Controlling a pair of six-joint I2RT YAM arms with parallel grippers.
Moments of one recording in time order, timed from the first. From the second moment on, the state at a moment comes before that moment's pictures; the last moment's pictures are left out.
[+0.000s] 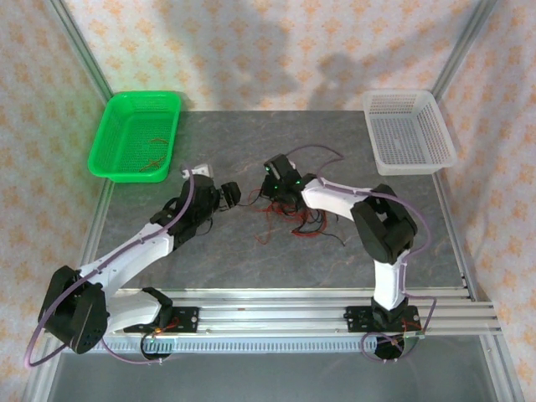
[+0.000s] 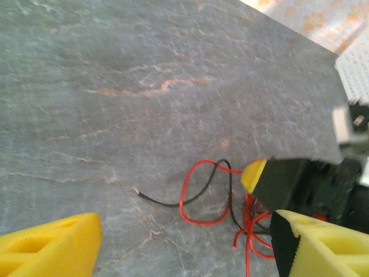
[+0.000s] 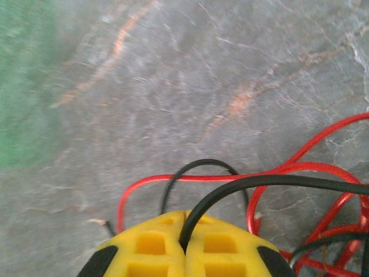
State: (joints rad) left arm -0.47 1.17 0.70 -0.13 -0.14 -0.70; right arm 0.69 1.91 1.29 -0.24 0.03 0.87
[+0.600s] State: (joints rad) left arm -0.77 1.23 0.70 0.01 -0.23 -0.51; right arm 0.69 1.55 1.22 -0.11 -0.08 0.98
